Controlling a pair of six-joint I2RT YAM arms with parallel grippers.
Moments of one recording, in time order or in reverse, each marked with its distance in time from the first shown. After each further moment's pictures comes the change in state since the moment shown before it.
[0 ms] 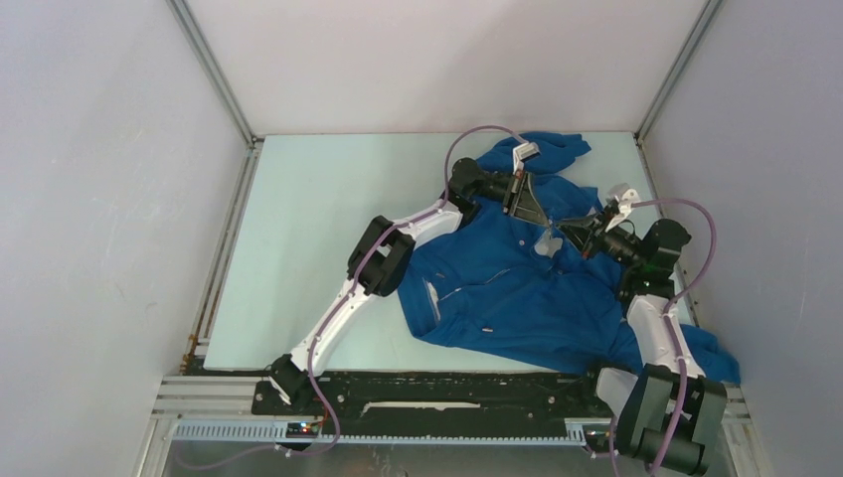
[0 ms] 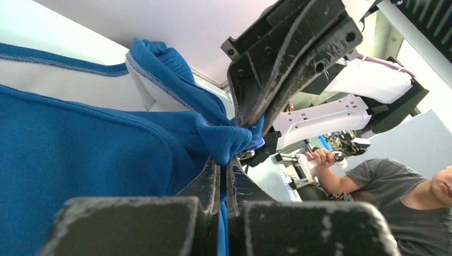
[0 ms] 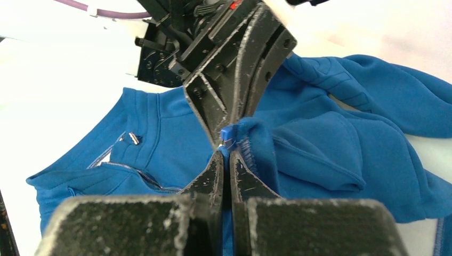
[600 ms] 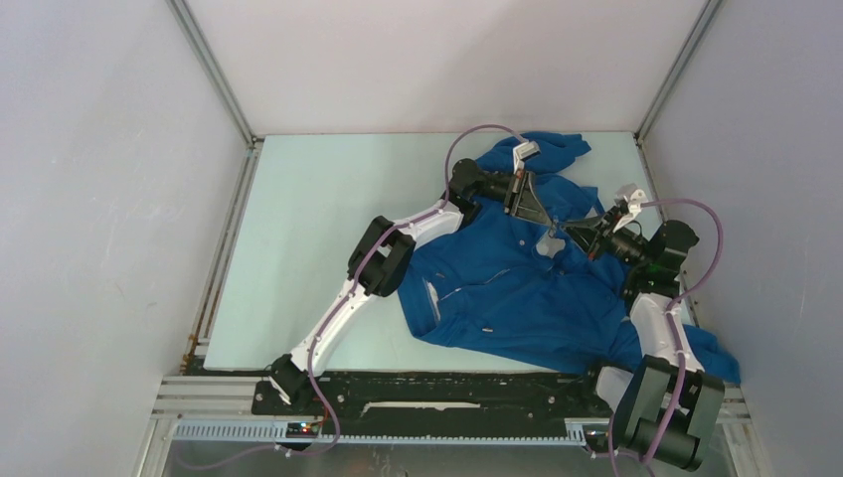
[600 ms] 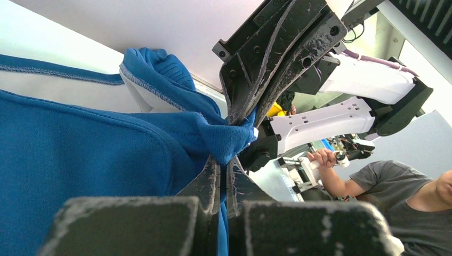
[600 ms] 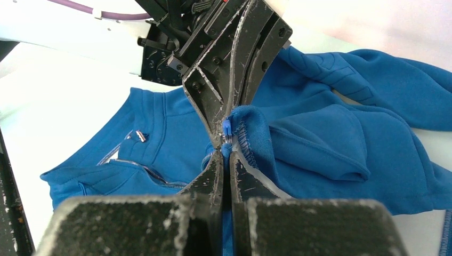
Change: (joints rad) left arm 0.001 0.000 0.000 0.011 -0.022 0.006; right arm -0.049 0.031 0.000 0.034 -0.078 0.039
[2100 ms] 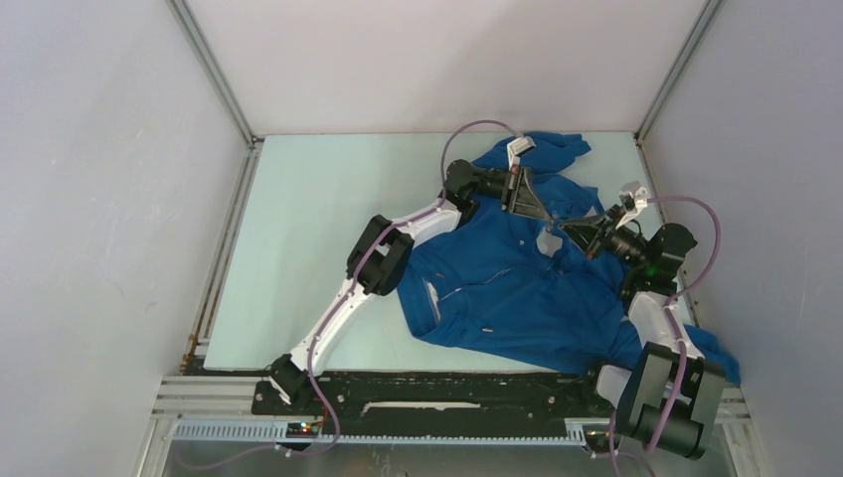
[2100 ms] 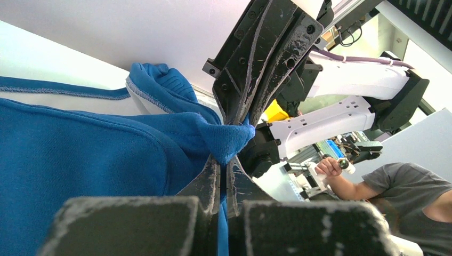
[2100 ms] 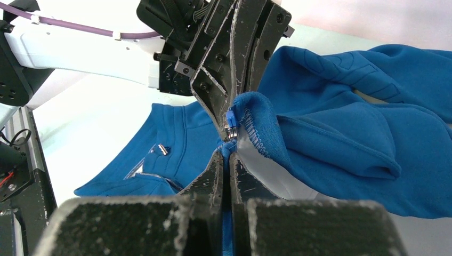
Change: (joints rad) left arm 0.013 0.000 0.000 0.093 -0.029 -0.033; right arm -0.001 0.050 -0.031 0.194 -0.012 0.227
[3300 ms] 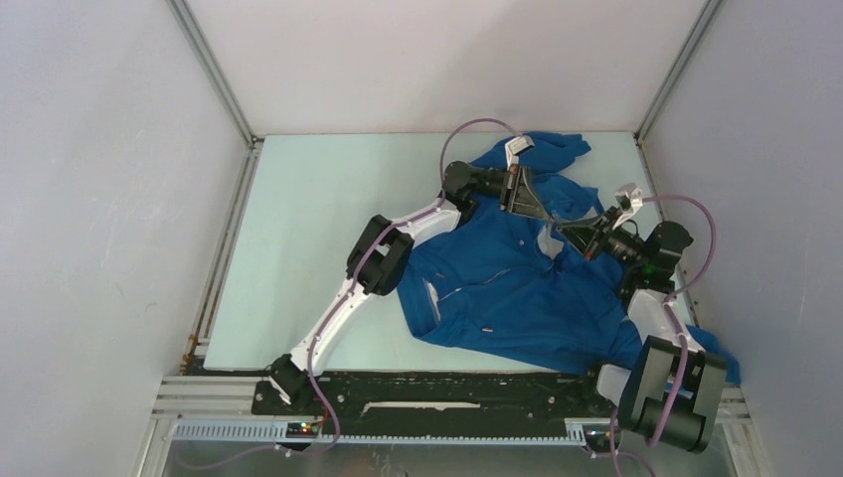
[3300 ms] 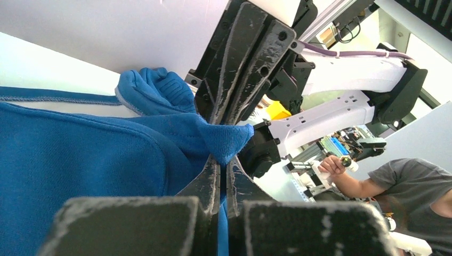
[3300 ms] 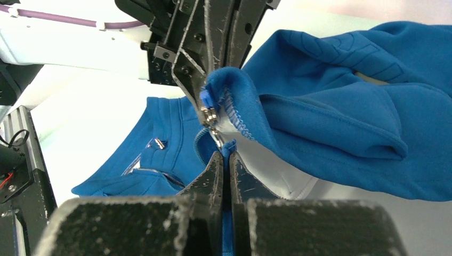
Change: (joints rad) left arm 0.000 0.000 0.000 0.060 -0.001 -0.022; right arm 0.011 0.044 0.000 -0.065 0.024 -0.049
